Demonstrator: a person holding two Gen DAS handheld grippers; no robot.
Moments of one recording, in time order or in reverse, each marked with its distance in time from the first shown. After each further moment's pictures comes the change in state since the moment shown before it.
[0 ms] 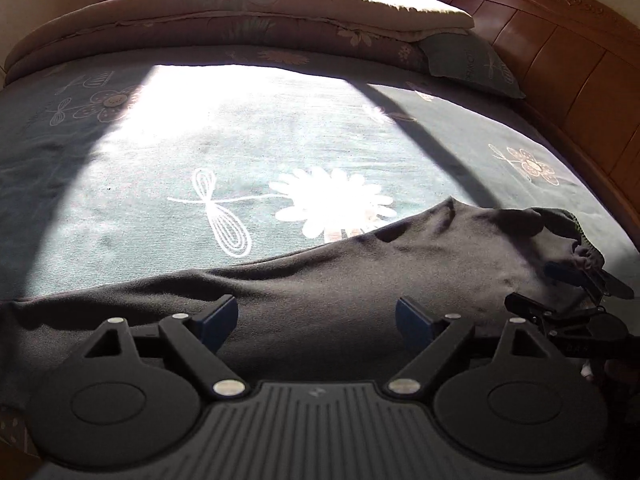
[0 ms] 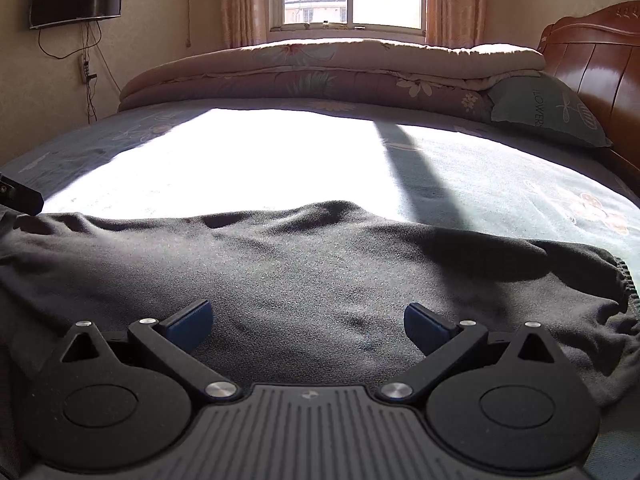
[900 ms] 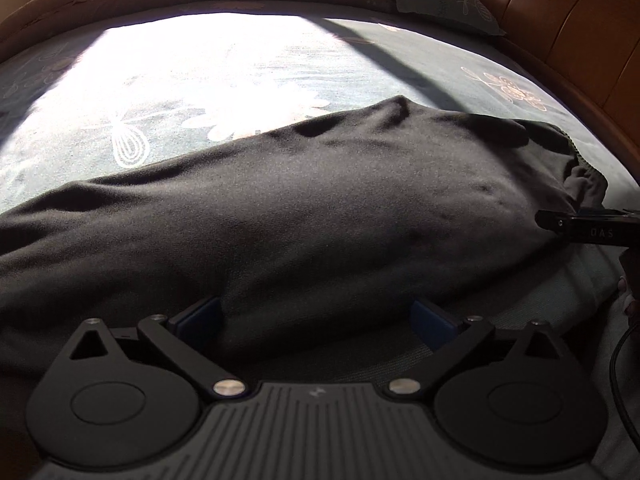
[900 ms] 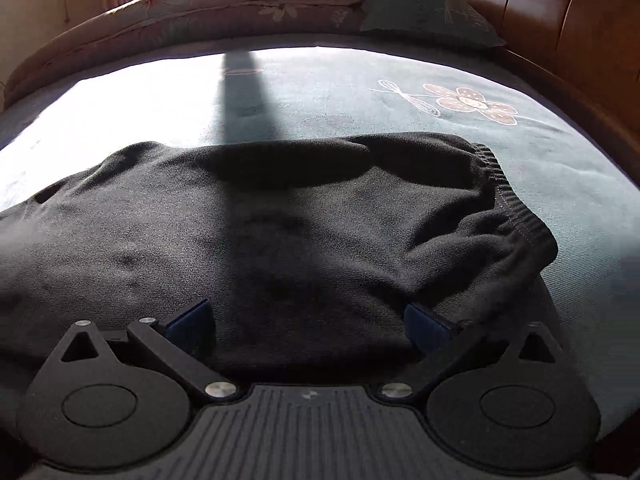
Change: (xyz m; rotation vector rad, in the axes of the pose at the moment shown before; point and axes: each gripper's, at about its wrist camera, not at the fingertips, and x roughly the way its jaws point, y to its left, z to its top) left arm 0.047 -0.048 -0.061 0.021 0.101 0.013; right arm -0.004 -0.087 -0.027 0.158 0.215 -0.260
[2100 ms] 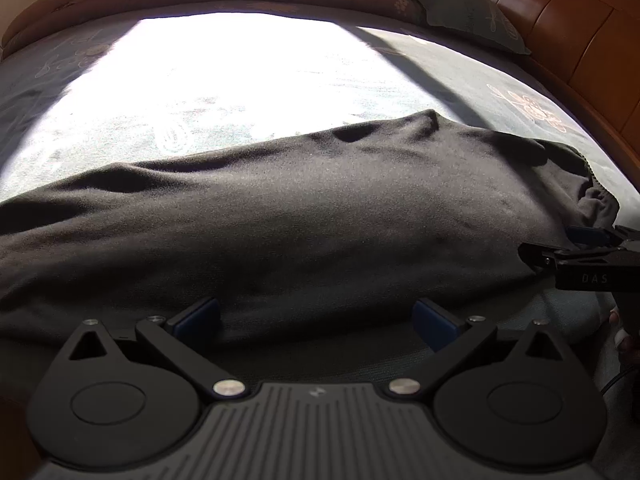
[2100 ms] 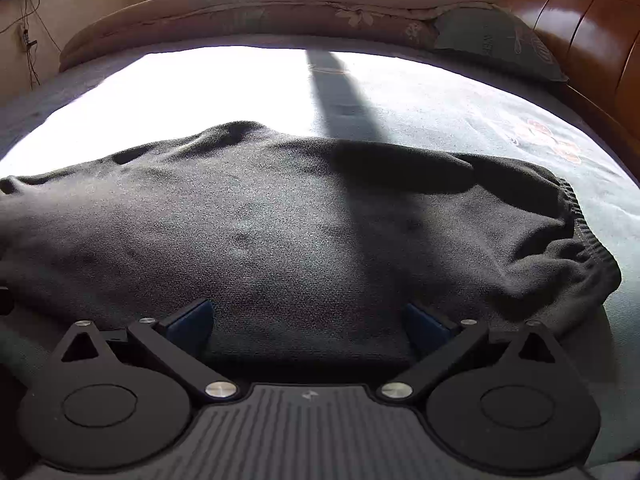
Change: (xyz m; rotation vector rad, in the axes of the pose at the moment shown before) left arm -0.014 0.012 0.002 -0.060 -0.024 0.037; right arm -0.002 0.053 -0.001 -0.121 0.009 0.117
